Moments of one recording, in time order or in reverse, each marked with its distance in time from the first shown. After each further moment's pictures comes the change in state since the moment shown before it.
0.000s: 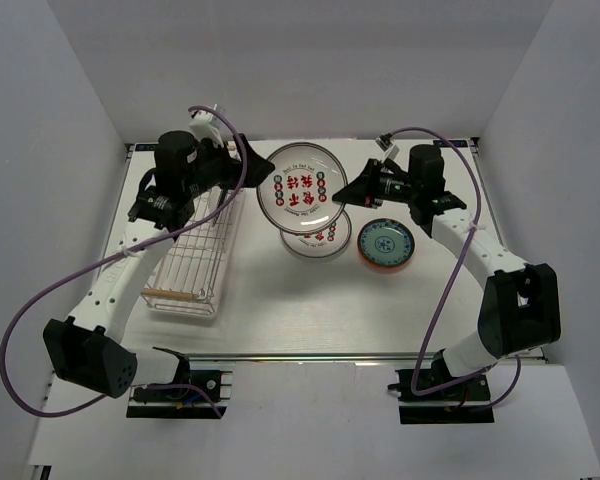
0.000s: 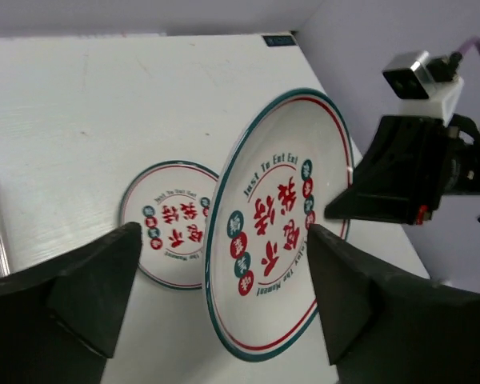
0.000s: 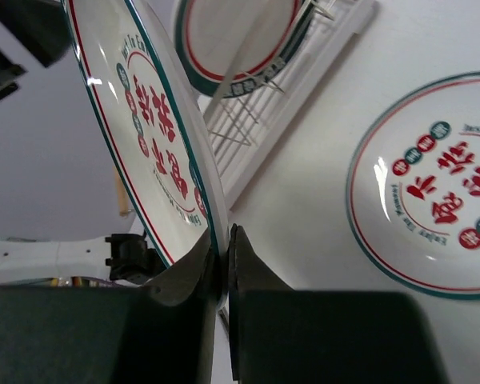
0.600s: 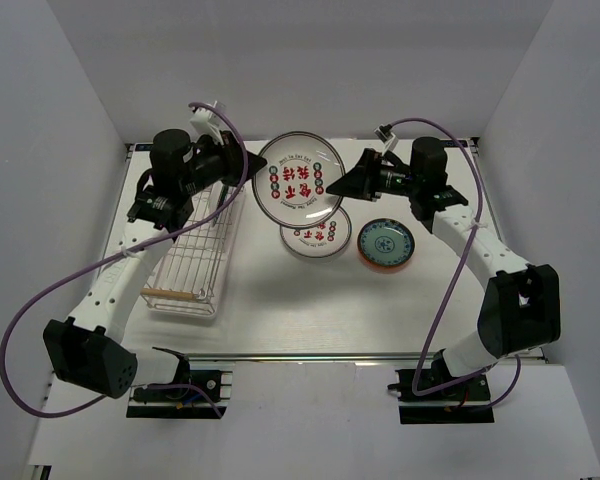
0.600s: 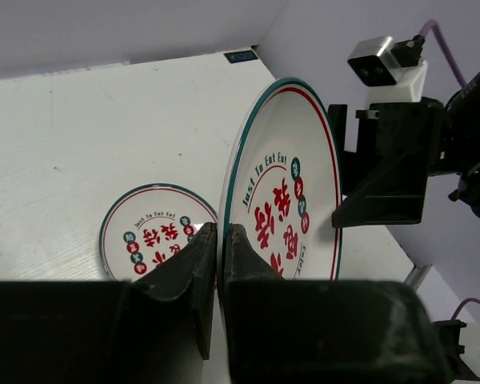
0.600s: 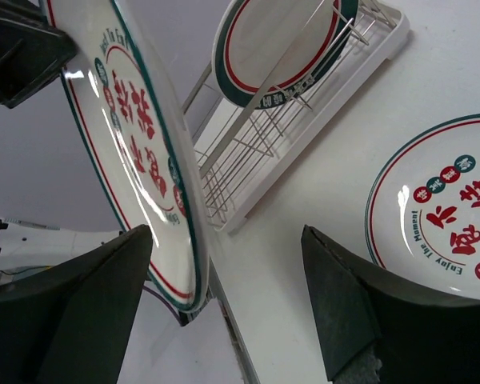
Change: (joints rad) left arm 0.013 -0.001 0.014 0.063 0.077 0.014; right arm 0.001 0.000 0.056 0.002 -0.037 -0.010
